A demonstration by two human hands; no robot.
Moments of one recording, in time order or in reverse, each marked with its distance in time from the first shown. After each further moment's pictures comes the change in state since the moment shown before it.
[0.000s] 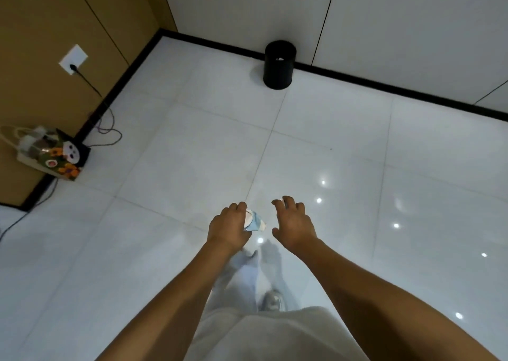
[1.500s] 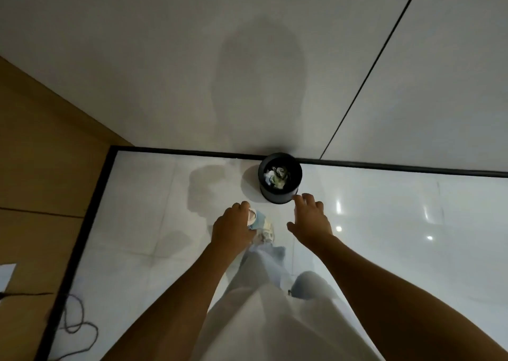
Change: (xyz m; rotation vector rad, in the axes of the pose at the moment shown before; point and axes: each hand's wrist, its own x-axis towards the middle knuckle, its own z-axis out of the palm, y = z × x) left_hand 0.933 0.026 -0.411 0.072 -0.092 0.111; right_hand 0.879 0.107 -0.437 0.282 0.043 0.304
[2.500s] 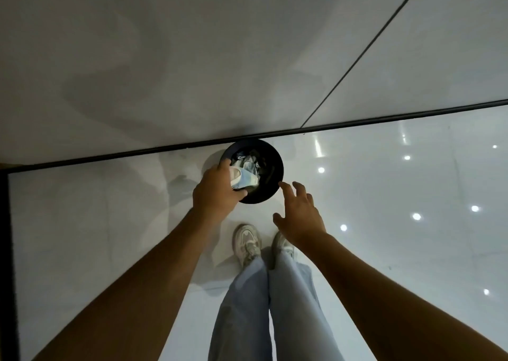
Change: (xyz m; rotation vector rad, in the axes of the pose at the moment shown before) left_hand 0.352 0.009 0.092 -0.053 -0.177 0.022; right_hand 0.254 0.074 0.078 0.200 -0.092 0.246
